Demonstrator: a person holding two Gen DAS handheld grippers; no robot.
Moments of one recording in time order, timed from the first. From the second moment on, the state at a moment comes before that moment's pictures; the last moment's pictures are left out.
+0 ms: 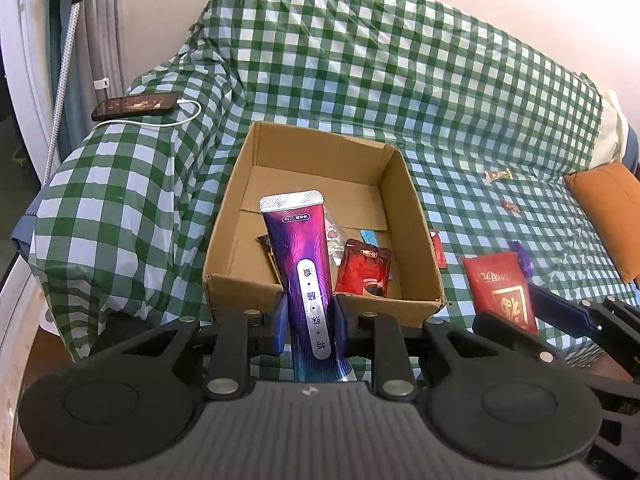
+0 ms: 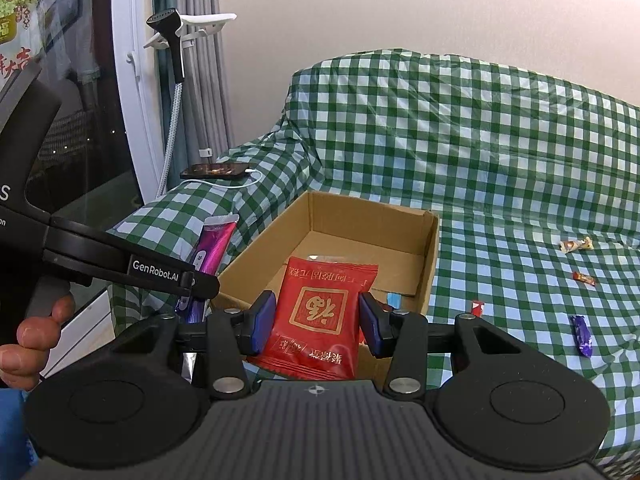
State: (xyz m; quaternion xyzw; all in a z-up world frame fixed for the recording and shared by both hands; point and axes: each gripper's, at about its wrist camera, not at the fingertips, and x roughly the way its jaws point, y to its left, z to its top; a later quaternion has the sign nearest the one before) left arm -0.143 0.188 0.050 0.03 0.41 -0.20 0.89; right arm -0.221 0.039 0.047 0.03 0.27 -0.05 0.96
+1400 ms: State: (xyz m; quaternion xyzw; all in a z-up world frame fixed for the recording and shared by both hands) left arm 0.072 0.125 -0.014 0.01 0.48 -0.21 0.85; right arm -0.043 -0.069 -0.025 0.08 0.34 -0.09 0.93
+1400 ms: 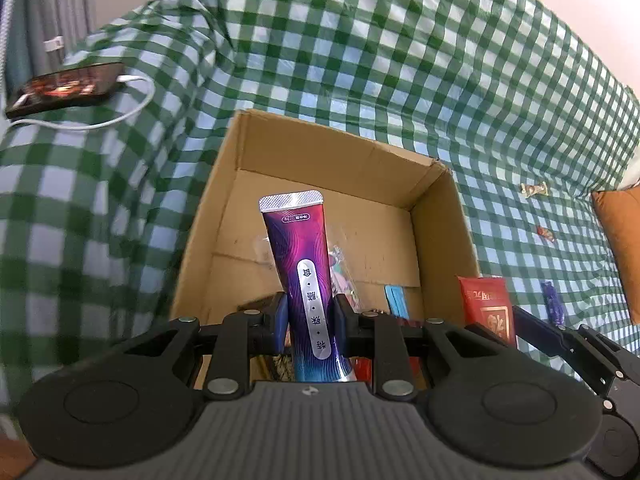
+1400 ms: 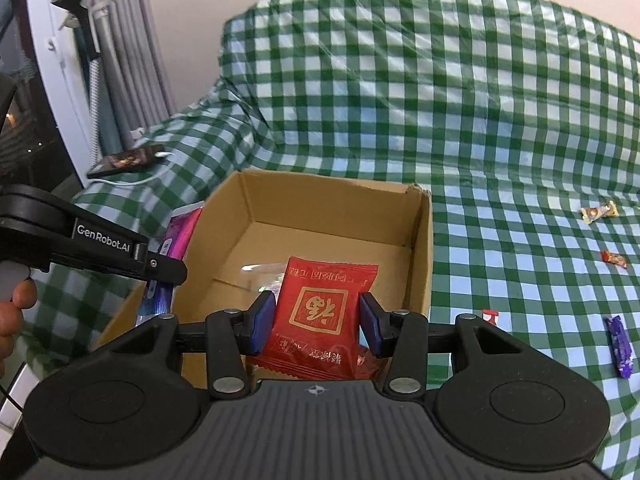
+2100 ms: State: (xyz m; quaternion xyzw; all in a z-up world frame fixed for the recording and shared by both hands) left arm 0.089 0.117 -0.037 0.07 0.43 -0.15 0.89; right arm -0.005 -0.106 -0.054 0.13 0.36 -0.11 0.92
